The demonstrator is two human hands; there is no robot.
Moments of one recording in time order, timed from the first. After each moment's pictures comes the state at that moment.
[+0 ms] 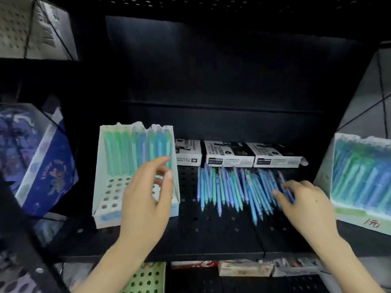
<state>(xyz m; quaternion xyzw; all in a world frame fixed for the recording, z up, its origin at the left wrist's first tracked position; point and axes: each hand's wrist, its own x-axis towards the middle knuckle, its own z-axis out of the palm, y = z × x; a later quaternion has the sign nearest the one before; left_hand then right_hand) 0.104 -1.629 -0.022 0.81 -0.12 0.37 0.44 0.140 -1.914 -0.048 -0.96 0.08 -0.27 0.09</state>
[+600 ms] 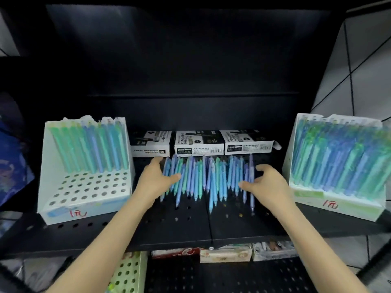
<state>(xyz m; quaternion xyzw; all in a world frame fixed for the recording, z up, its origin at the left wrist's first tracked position) 0.192 -1.713 -0.045 0.89 0.04 0.04 0.45 0.154 -1.948 -0.043 -0.92 0.12 -0.10 0.35</state>
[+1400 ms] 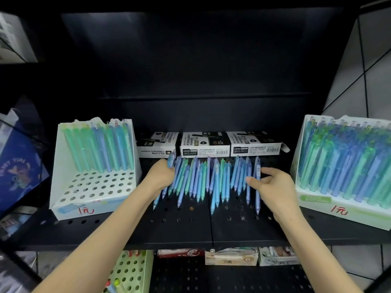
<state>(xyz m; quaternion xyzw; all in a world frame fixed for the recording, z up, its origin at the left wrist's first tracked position) 0.209 -1.717 -0.036 0.91 0.07 0.01 0.42 0.160 -1.953 -0.055 -0.83 0.10 -0.17 0.52</state>
